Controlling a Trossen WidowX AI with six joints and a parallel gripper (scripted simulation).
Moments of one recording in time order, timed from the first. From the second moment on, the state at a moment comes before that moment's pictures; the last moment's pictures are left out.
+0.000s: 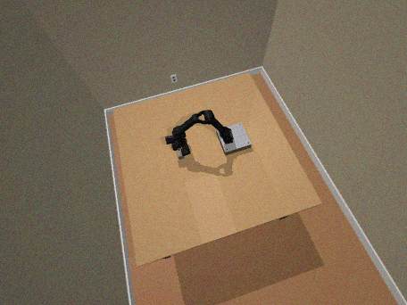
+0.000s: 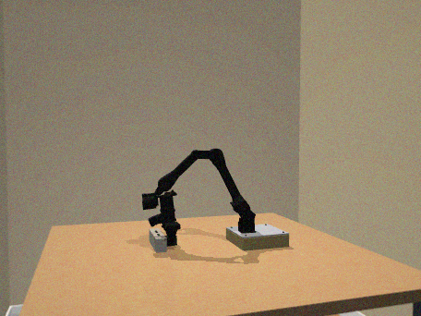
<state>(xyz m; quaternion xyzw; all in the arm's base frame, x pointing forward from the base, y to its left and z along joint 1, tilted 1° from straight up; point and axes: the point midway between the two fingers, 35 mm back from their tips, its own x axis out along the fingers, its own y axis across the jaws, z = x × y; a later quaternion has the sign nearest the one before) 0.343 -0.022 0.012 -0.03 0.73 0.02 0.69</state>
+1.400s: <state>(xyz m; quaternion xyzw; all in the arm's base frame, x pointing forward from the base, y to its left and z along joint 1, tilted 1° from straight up) 0.349 -0.021 0.013 -0.03 0.73 0.02 0.68</state>
